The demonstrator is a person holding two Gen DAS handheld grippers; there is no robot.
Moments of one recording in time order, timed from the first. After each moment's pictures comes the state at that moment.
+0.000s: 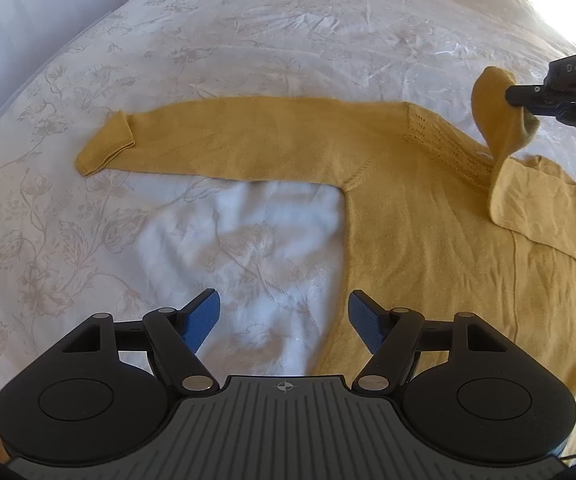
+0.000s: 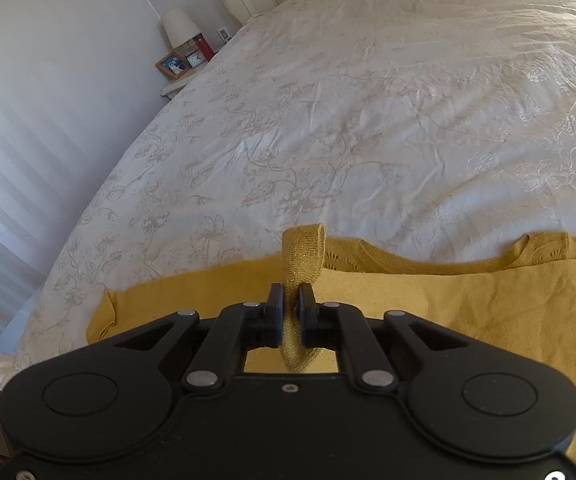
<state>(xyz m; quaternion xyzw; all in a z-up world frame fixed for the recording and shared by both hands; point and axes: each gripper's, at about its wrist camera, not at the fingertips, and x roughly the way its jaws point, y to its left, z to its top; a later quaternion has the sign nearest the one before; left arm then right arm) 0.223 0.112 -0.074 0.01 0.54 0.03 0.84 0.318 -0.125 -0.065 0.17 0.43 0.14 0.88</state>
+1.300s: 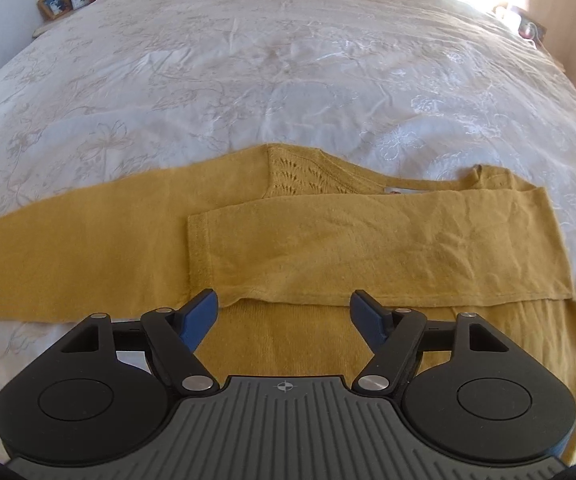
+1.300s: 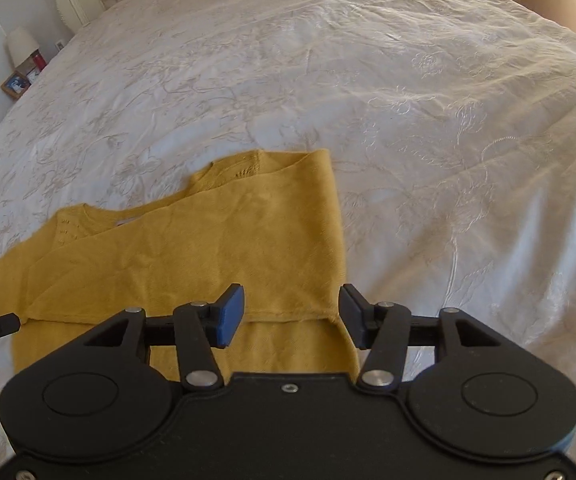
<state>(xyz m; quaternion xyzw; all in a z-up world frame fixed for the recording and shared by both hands) 0.328 -0.001 -0.144 0.06 0.49 -0.11 0.86 0.246 -0.313 -0.131 0.16 0.47 -0.09 0.87</state>
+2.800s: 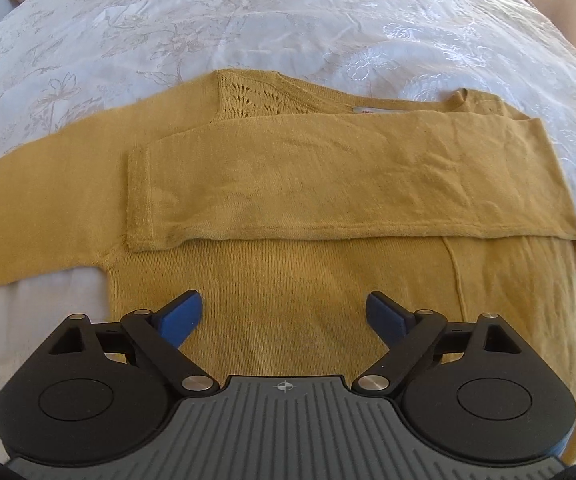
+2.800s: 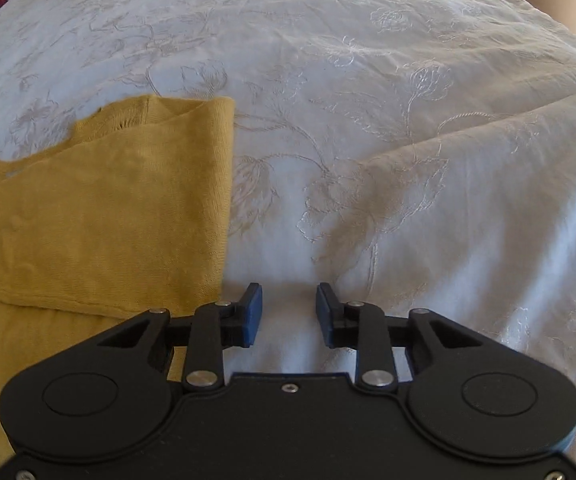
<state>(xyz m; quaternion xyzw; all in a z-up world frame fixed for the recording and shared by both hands) 0.309 -0.019 -0.182 0.08 0.54 -0.13 0.83 0.254 -0.353 -0.171 0.09 0.52 -0.12 0.84</state>
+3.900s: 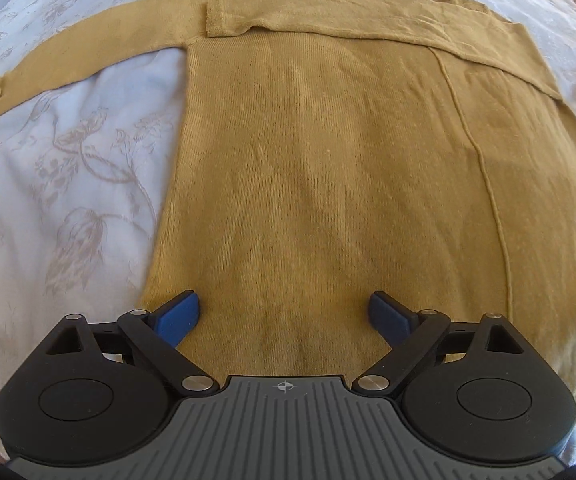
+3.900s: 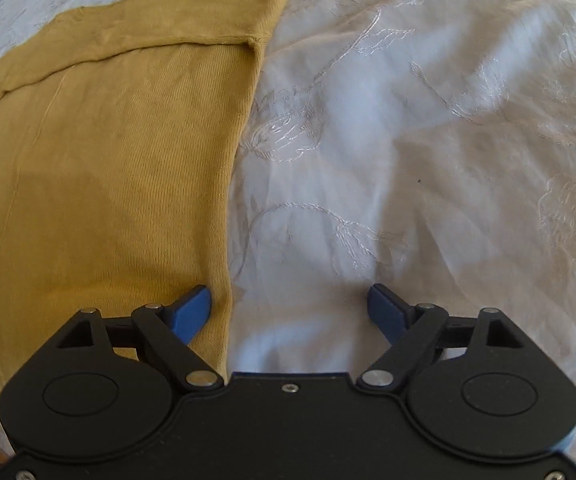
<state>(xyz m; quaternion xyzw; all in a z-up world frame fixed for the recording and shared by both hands) 0.156 0.021 -0.194 0.08 0.58 -0.07 0.81 0.094 -0.324 -0.195 0.05 0.58 -0.02 0.81</state>
